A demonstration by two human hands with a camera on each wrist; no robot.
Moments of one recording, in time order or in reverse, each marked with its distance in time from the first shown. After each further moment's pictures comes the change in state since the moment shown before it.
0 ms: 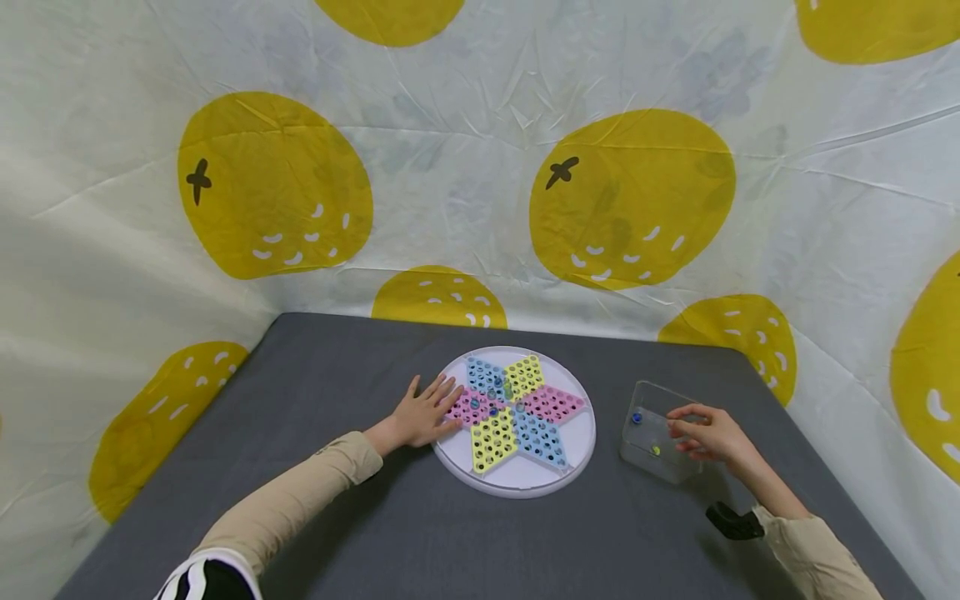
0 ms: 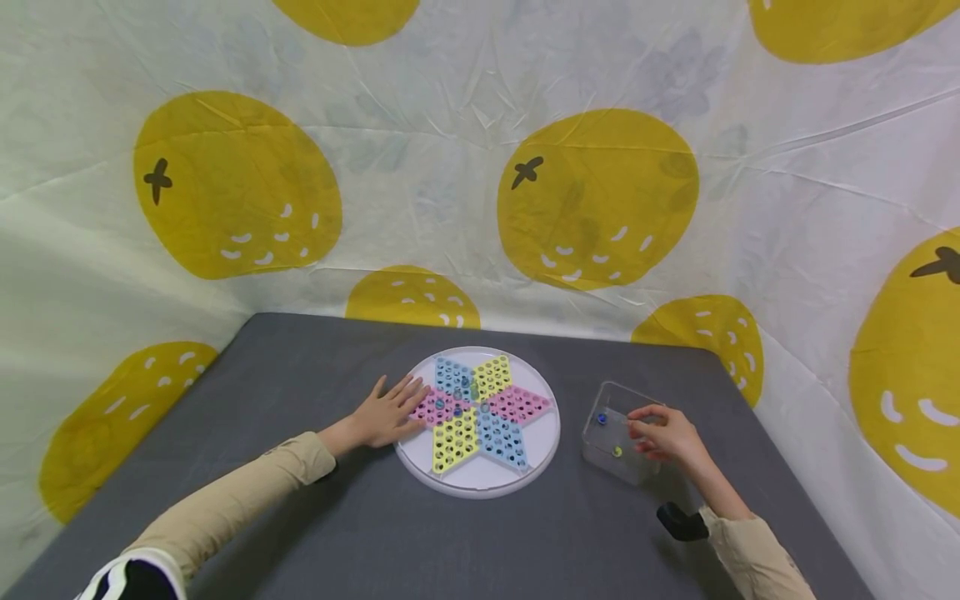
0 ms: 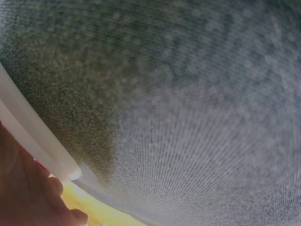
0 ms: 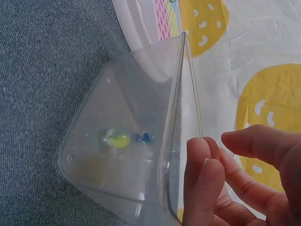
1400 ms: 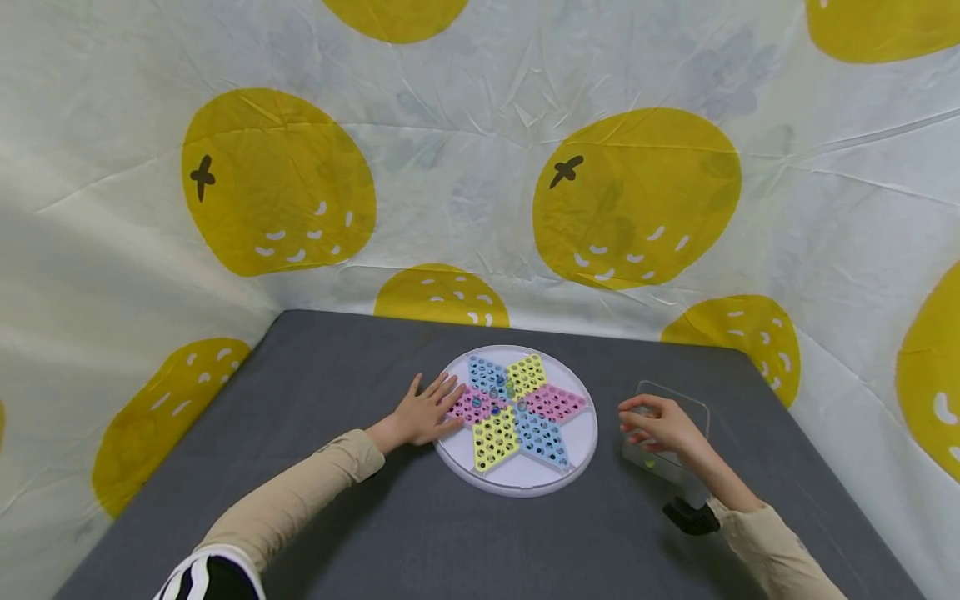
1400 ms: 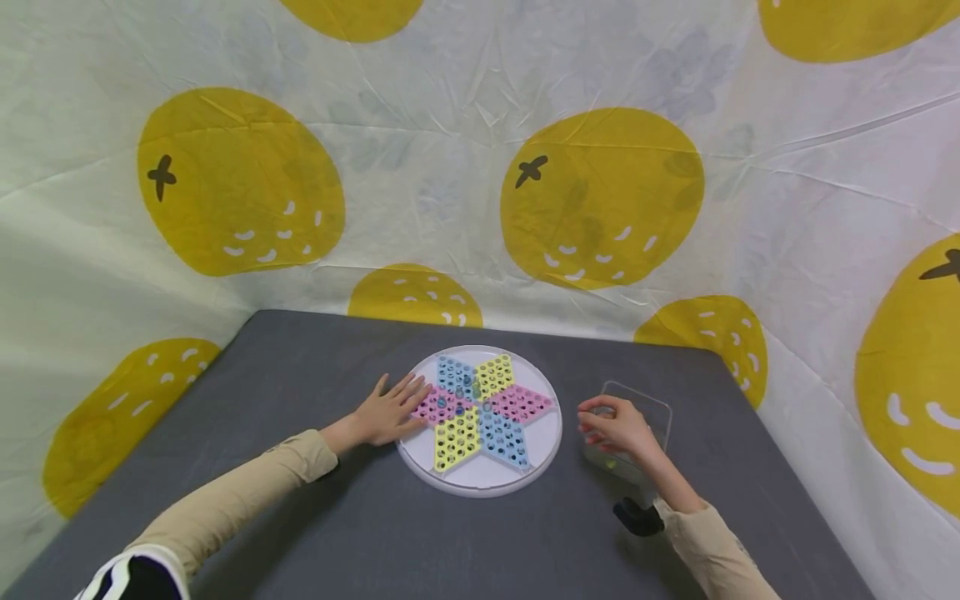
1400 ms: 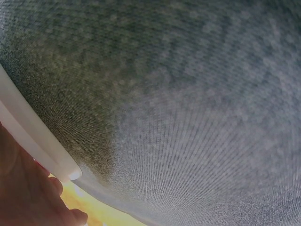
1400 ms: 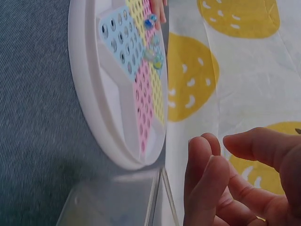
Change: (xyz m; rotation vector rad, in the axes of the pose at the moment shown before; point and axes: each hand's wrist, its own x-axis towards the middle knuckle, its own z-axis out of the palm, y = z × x) left_hand 0.000 0.001 0.001 0.001 0.020 0.005; right_hand 0.014 -0.042 0.046 0.021 -0.034 -0.062
